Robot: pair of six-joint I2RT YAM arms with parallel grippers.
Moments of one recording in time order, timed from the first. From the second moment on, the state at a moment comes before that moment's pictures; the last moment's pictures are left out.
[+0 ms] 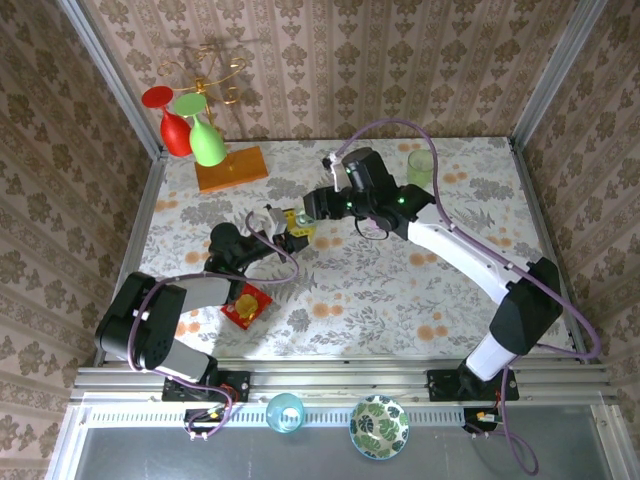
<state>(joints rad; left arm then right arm) -0.44 1.48 0.48 1.13 0.76 -0.03 0.67 1.61 1.48 -0.48 -0.19 0.39</state>
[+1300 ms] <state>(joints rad) -0.49 1.39 0.50 1.16 0.72 -0.07 0.52 1.63 0.92 0.83 -0.79 1.46</state>
